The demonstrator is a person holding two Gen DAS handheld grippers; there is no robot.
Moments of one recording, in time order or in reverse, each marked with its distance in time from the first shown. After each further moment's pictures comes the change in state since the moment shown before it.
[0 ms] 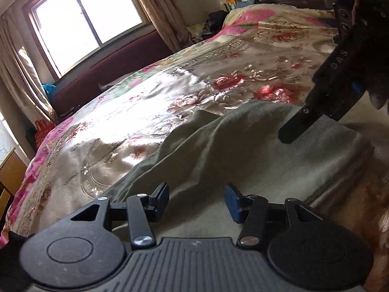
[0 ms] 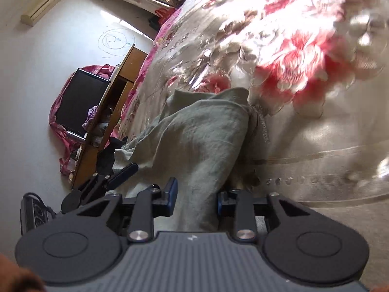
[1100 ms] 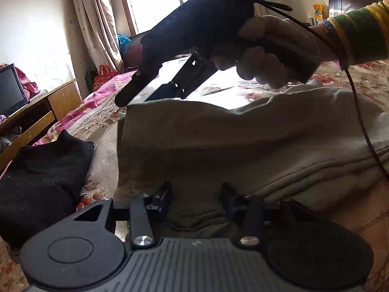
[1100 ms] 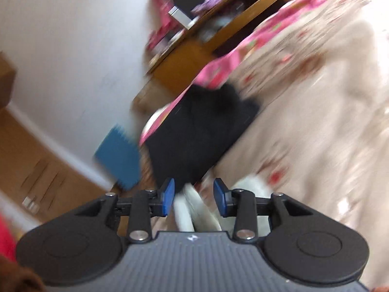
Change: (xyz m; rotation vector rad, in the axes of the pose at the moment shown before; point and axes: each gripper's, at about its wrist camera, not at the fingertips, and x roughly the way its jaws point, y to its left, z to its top) left arm -0.031 0.095 -0.106 -0.364 0.025 0.224; right arm 0.280 0.206 0.093 -0.597 0.511 0.342
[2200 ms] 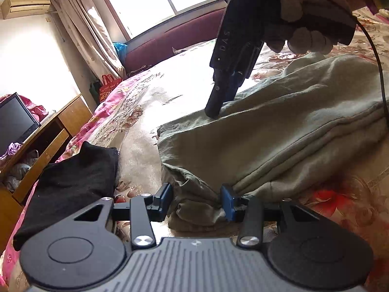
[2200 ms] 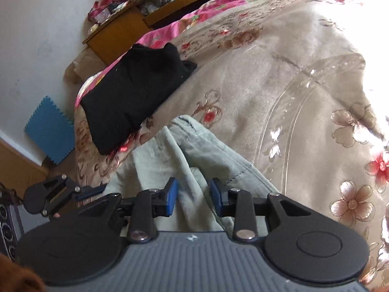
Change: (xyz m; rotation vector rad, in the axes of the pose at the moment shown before) left arm -0.023 0.006 -0.008 0.168 0.037 0.084; right arm -0.010 0.018 -0.045 -0.069 0.204 -0.337
